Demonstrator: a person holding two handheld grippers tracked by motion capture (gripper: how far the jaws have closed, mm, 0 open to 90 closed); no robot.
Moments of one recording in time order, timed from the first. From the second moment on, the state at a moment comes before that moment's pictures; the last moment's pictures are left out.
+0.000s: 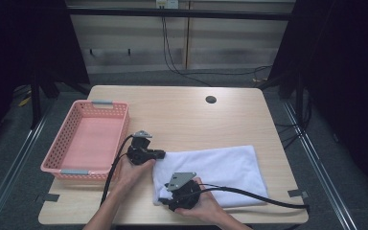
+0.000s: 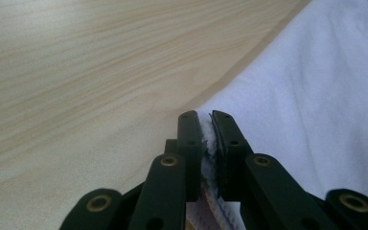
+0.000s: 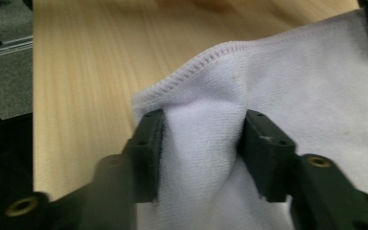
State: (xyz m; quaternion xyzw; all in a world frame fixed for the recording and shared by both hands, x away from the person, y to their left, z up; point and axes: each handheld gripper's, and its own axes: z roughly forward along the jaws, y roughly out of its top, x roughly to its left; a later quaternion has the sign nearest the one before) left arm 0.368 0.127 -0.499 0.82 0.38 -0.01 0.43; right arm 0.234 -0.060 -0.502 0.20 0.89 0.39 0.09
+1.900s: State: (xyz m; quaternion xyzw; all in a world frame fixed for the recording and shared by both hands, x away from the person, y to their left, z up) left arm 0.360 -0.011 -0.444 0.85 0.31 -0.05 0.43; right arm 0.205 -0.203 -0.442 0.35 0.77 0.53 0.07
